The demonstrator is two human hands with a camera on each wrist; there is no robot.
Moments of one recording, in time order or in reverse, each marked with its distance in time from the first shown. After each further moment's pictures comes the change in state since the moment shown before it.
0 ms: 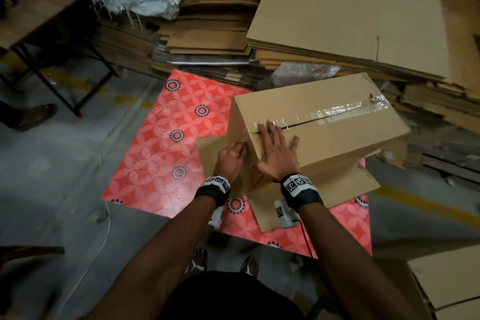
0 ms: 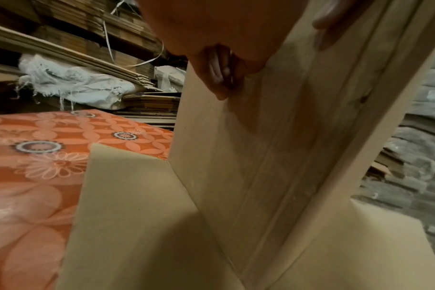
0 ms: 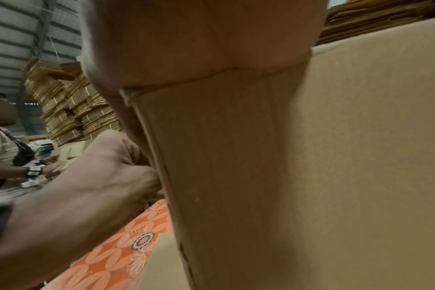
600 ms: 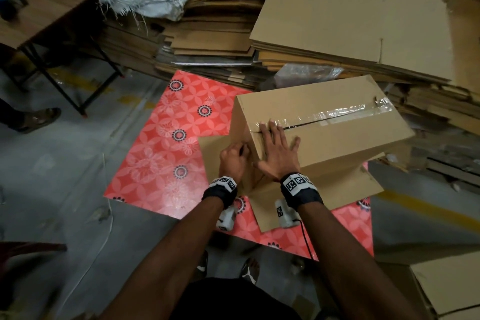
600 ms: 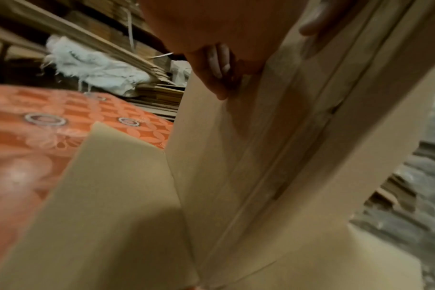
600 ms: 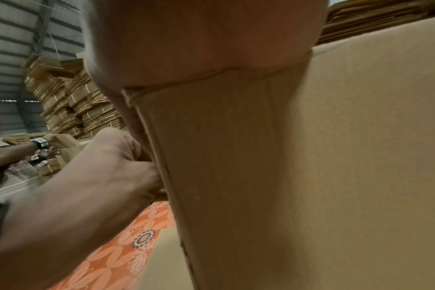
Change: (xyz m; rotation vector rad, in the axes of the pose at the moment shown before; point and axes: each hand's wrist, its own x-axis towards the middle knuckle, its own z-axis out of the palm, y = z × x) left_hand 0.001 0.006 0.015 -0.084 0.107 -0.173; right_hand 0.002 -0.001 0.001 -0.026 0.011 0.016
